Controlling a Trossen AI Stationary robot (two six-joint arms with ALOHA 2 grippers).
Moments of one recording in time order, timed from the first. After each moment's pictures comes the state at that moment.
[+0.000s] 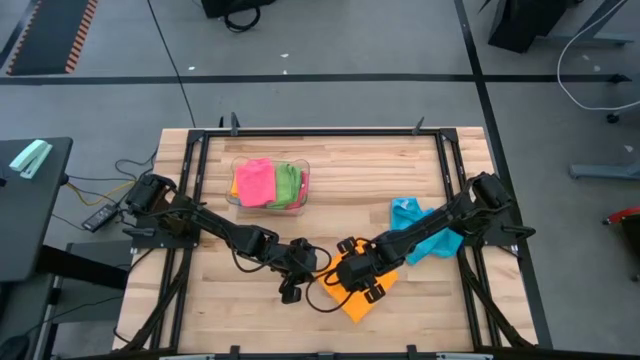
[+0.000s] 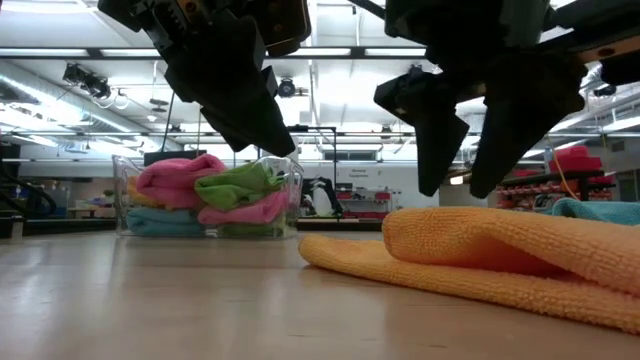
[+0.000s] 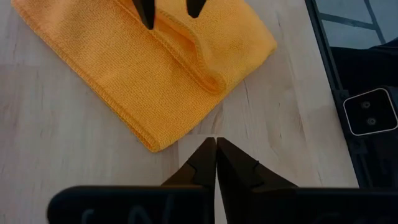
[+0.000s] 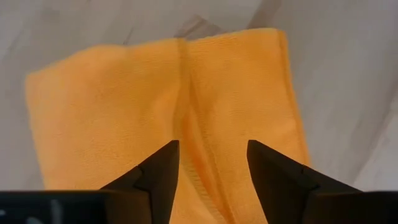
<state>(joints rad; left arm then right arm) -0.36 1.75 1.03 -0.06 0.02 -0.38 0.41 1.85 1.25 -0.59 0.06 -0.09</state>
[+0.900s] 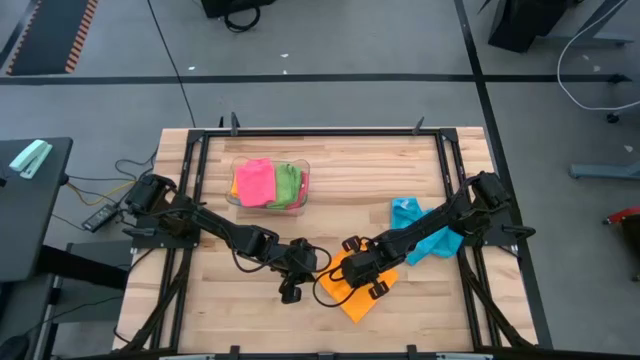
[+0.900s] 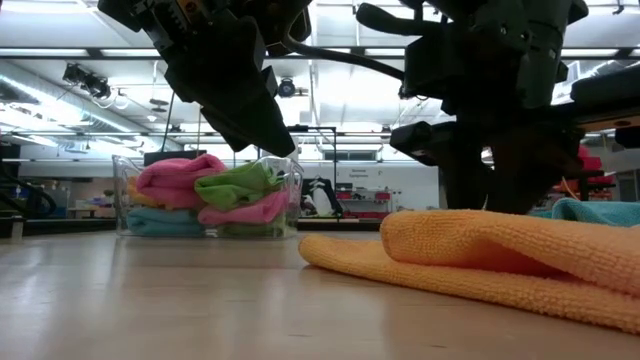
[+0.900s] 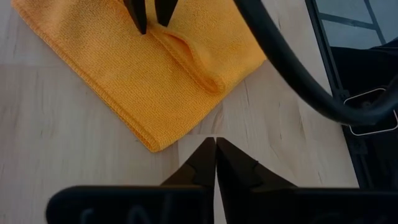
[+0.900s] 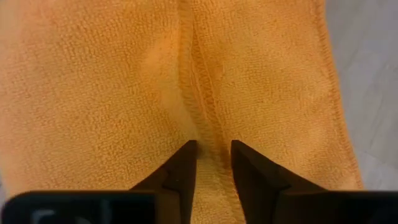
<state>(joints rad) -0.36 1.75 1.03 -0.06 0.02 -0.38 0.39 1.85 1.10 -0.47 0.03 -0.10</state>
